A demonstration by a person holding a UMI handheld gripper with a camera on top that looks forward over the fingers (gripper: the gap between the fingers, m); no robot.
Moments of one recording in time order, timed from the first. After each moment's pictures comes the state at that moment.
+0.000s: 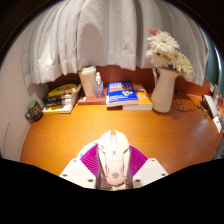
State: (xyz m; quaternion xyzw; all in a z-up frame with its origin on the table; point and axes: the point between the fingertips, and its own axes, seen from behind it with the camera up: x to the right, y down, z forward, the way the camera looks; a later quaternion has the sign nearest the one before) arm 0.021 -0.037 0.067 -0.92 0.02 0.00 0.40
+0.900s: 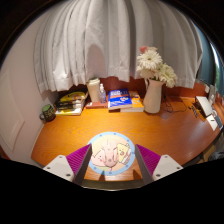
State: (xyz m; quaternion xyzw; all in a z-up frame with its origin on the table) arm 0.024 -0.135 0.149 -0.91 0.02 0.02 0.42
